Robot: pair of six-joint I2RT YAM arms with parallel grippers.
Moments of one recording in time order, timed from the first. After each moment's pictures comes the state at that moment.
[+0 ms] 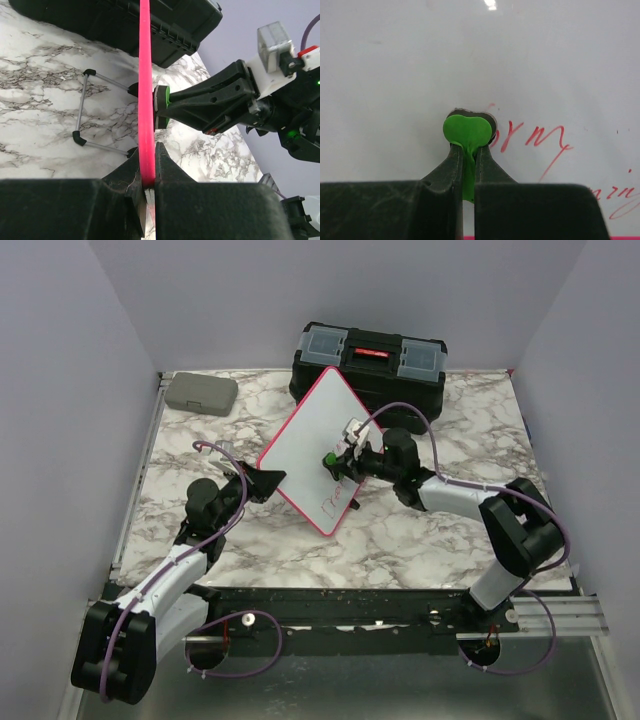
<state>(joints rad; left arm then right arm) -0.28 0.94 0.30 0.62 0.39 -0.74 0.60 1.66 0.86 0.53 -0.45 -0.20</state>
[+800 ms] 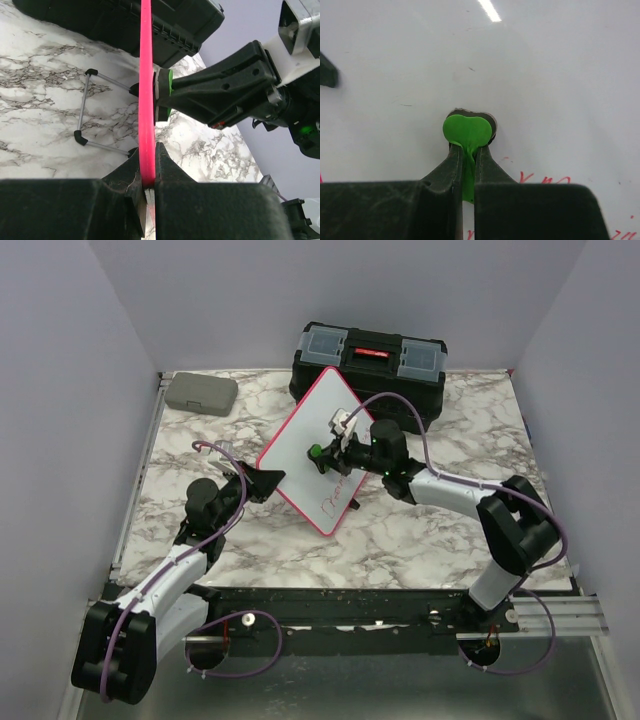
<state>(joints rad) -0.27 0.94 0.30 0.62 0.39 -0.74 0.65 1.69 0.97 0.48 -0.42 -0.19</state>
